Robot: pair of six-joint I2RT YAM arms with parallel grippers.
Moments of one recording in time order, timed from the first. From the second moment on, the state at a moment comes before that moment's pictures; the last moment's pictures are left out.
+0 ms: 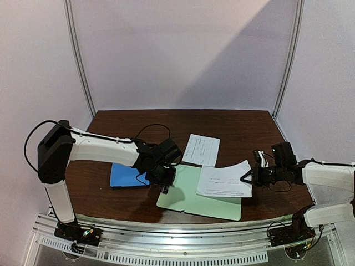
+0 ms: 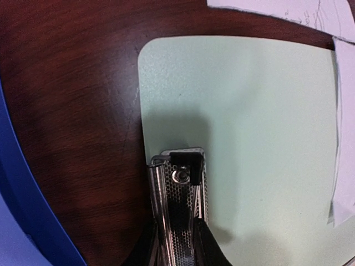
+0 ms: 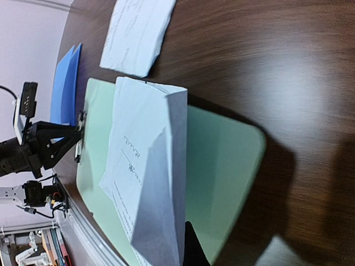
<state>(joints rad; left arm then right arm) -0.99 1.89 1.22 -0.56 -0.17 -0.69 0.34 1.16 0.42 -0.11 -0.54 0.62</state>
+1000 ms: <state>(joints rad) -0.98 1.86 1.14 -0.38 -0.11 -0.74 0.74 1.56 0.59 0.16 -0.27 0.89</state>
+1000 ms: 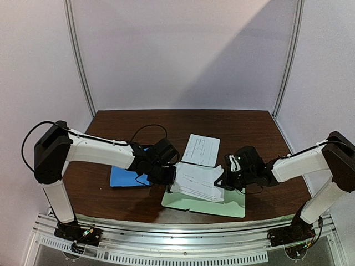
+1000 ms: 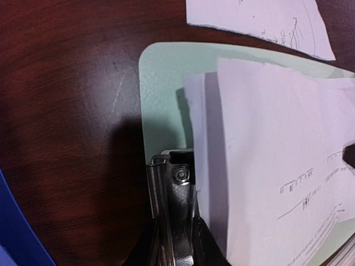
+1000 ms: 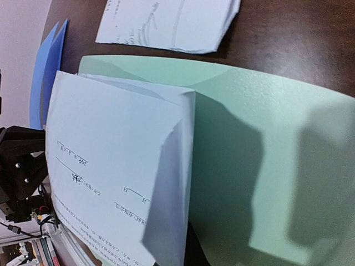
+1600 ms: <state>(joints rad) -0.90 1.76 0.97 -0.19 0.10 -0.76 0.75 1.52 0.61 0.02 -0.19 0.69</state>
